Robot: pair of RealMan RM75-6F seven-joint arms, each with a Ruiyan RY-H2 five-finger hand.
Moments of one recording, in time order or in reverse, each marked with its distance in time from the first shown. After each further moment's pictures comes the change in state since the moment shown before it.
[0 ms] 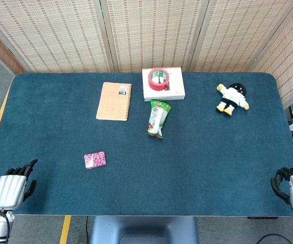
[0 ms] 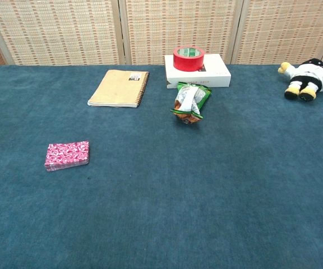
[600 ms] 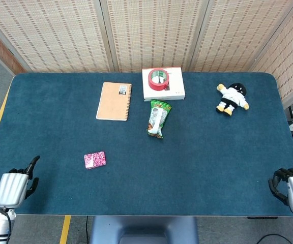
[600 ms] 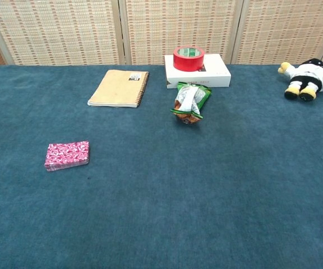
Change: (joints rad) left arm -0.019 -0.043 -0.017 0.078 0.051 0.015 -0.026; right arm -0.006 -0.001 -0.004 0.010 -0.033 0.007 0.036
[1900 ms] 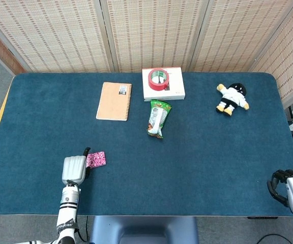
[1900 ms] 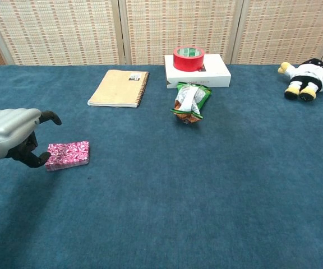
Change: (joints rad) left arm -0.327 -0.430 -0.198 -0.256 -0.684 -0.097 0.679; right arm 0.004 0.042 -0.020 -0.005 -0.021 -0.038 0.053
